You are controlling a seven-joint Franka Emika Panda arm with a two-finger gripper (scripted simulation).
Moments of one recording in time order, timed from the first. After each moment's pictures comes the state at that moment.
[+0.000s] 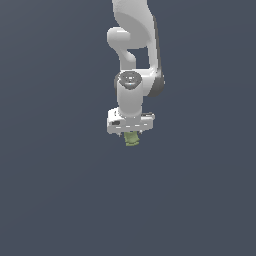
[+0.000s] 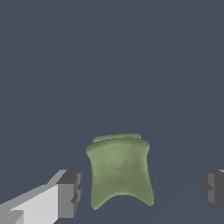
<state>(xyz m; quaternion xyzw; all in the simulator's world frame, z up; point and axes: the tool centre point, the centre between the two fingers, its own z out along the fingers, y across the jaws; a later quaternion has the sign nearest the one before) -0.058 0.010 0.112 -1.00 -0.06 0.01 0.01</state>
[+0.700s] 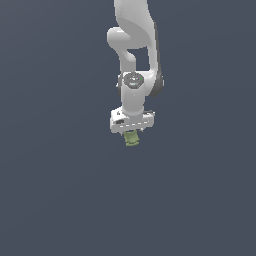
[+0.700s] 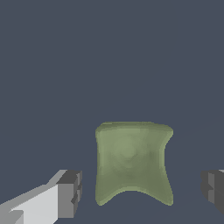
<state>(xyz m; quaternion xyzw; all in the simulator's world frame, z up) -0.082 0.019 0.091 -0.99 -0.11 0.00 0.00</state>
